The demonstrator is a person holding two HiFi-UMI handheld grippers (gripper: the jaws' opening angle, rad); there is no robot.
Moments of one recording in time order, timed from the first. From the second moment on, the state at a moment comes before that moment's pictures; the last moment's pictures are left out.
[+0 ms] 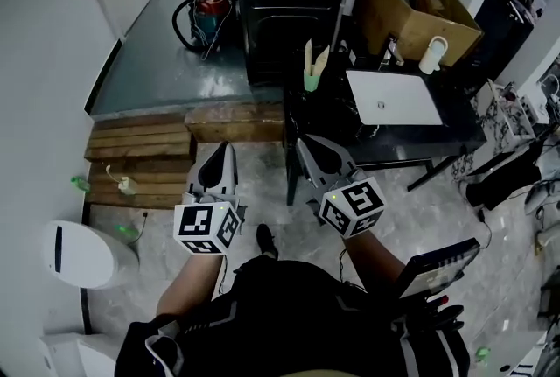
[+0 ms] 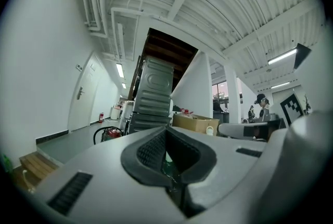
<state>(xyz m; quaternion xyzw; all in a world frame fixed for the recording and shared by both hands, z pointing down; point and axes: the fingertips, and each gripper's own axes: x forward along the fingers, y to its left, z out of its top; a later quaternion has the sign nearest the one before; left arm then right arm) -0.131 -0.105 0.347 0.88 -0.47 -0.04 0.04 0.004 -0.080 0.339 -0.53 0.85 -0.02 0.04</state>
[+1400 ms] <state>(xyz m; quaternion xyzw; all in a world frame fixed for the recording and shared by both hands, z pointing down) -0.015 -0.296 0.358 0.94 -0.34 -0.05 0.07 0.105 -0.267 0.351 -0.62 0.79 -0.02 -0.01</state>
